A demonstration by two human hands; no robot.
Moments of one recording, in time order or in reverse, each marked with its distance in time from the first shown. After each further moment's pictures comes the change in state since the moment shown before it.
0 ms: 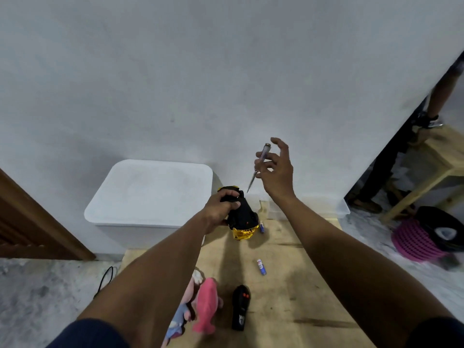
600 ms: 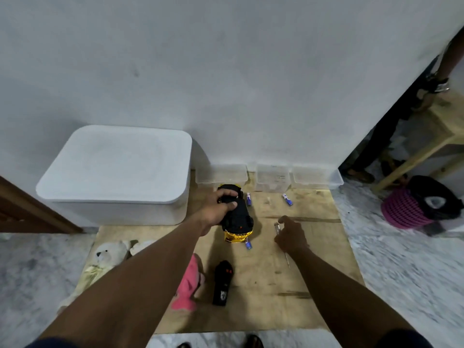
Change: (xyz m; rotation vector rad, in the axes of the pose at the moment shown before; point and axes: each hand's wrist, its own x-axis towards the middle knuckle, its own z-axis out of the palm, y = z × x) left_hand 0.021 -0.080 0.044 0.092 -0.021 -0.064; right_hand -0.127 0.215 -0.101 -0.857 -0.322 0.628
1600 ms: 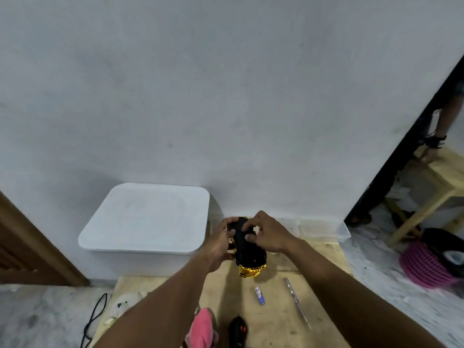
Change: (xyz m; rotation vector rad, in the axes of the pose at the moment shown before) left_hand -0.033 0.056 -0.022 -0.201 0.013 0.053; right_hand -0.023 -0.173 -0.100 -0.021 -0.168 -0.613
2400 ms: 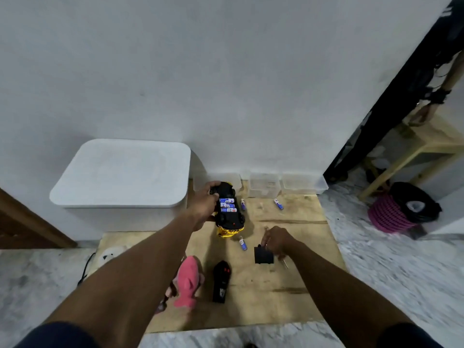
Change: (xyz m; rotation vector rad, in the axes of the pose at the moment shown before) left_hand 0.010 -0.031 0.000 0.112 0.061 -0.029; right_hand -0.089 0.096 0.072 -0.063 -0.250 0.520
